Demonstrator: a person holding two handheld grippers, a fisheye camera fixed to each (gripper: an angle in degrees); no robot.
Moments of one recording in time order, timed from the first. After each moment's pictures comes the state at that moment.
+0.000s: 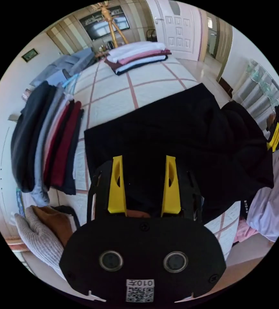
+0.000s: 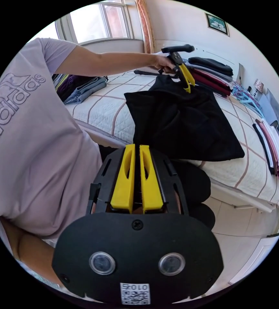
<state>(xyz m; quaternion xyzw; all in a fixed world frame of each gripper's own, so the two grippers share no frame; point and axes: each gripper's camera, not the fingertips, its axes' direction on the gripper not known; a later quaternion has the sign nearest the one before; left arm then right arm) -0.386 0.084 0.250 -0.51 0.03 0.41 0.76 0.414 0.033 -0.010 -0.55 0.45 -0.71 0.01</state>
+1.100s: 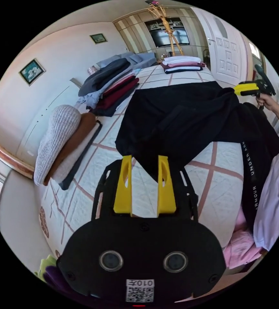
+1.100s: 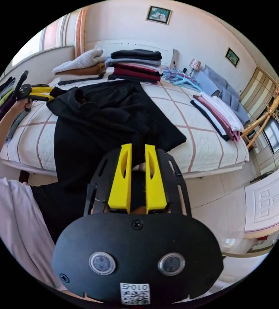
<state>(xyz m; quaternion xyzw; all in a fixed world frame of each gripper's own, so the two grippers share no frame) -0.437 0.113 0.012 -0.37 -0.17 0.32 0.85 0.454 0.003 -0.003 -0.28 0.52 -0.80 0.04</state>
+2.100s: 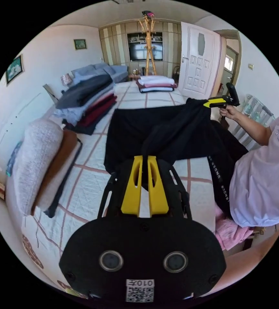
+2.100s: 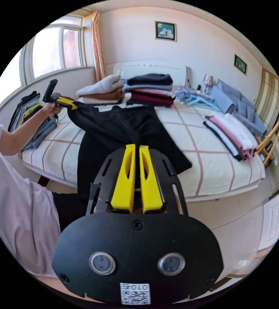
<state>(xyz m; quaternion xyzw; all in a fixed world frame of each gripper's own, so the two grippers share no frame) -0.415 0.048 -0.032 -0.36 0.01 0.29 0.89 0.442 -0.008 -0.136 -0.37 0.43 -0.82 0.10</state>
